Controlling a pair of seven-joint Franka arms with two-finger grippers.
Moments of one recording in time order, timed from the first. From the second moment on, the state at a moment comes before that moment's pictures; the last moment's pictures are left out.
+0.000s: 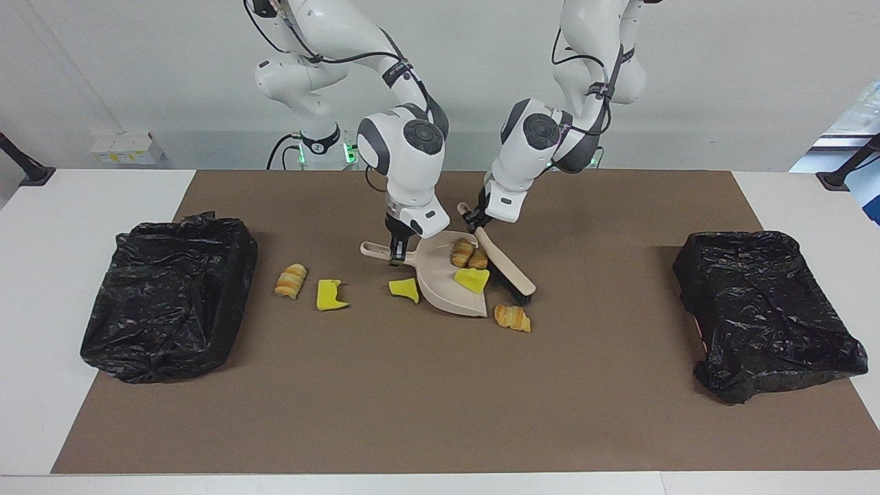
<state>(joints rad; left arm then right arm) -0.63 0.08 -0.07 -2.10 -0.39 2.25 -0.85 0.51 0.23 0.02 -1.91 -0.24 2.01 -0.84</state>
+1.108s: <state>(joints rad) -0.30 0.10 -0.04 -2.02 -0.18 2.01 -0.02 0.52 0.23 0.02 -1.89 -0.24 1.90 -0.83</state>
